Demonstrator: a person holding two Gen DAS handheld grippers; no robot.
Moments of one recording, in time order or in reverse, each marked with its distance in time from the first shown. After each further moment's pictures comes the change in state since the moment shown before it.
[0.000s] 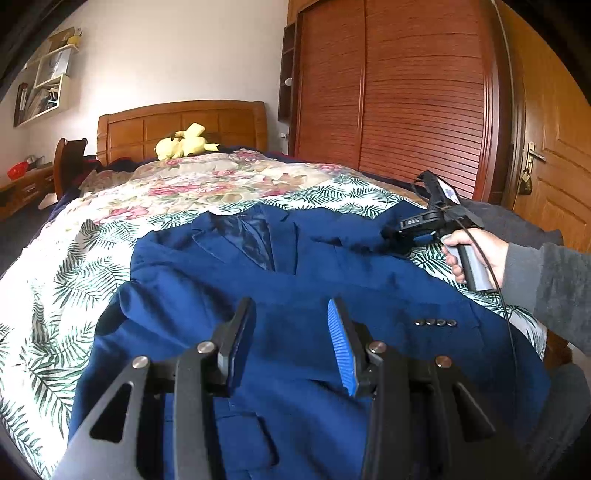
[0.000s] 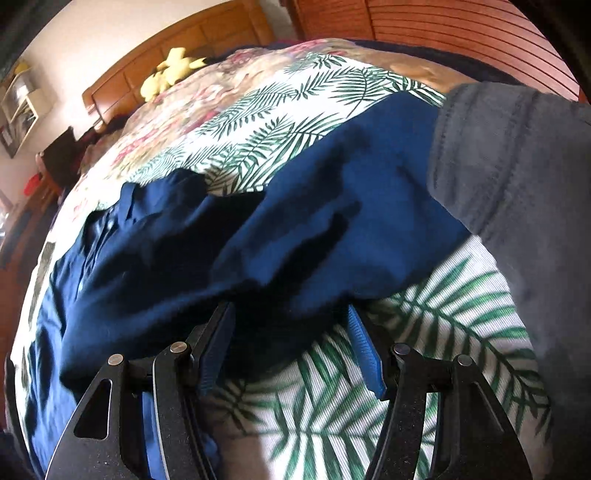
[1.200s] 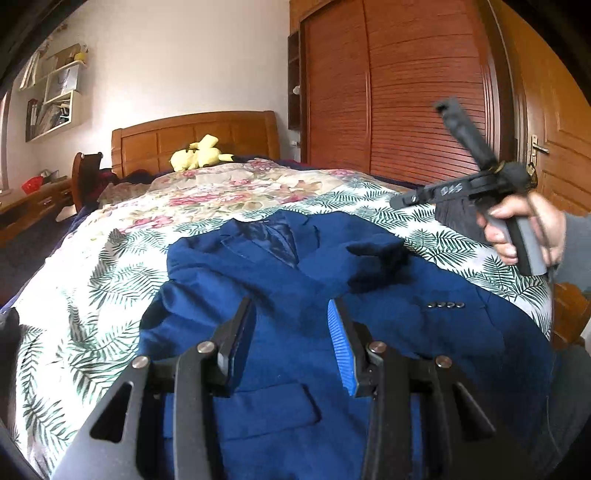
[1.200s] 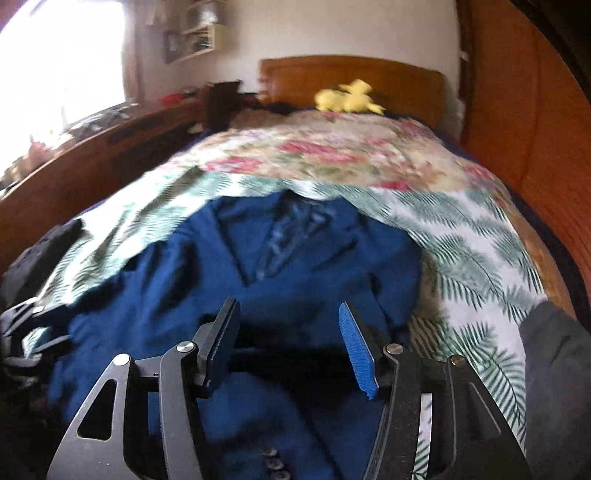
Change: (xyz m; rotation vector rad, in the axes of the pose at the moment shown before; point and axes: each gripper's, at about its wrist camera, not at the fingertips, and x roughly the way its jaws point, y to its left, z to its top) left arm -0.045 0.020 -0.012 0.034 -0.033 0.064; right arm -0.130 0.176 -0.073 -0.582 -0.152 0.222
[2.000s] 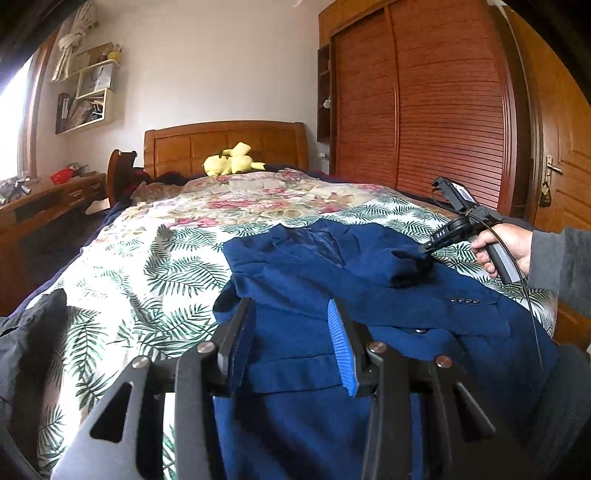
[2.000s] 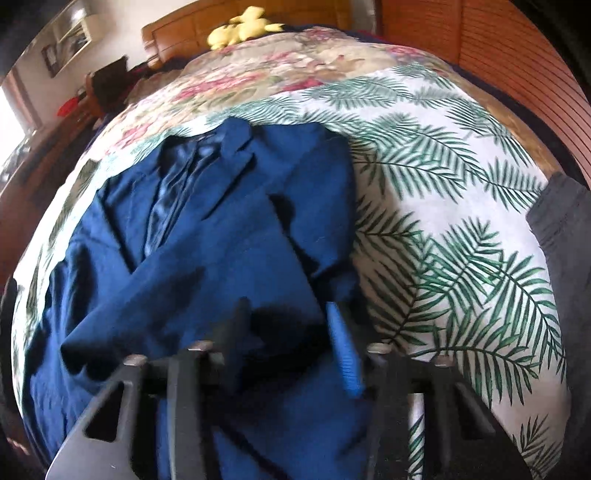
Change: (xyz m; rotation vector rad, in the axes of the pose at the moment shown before) left arm -0.066 0.059 -0.018 -0.051 -0.045 0.080; right arm 0.084 -0.069 -0.020 0.318 0.268 -0.143
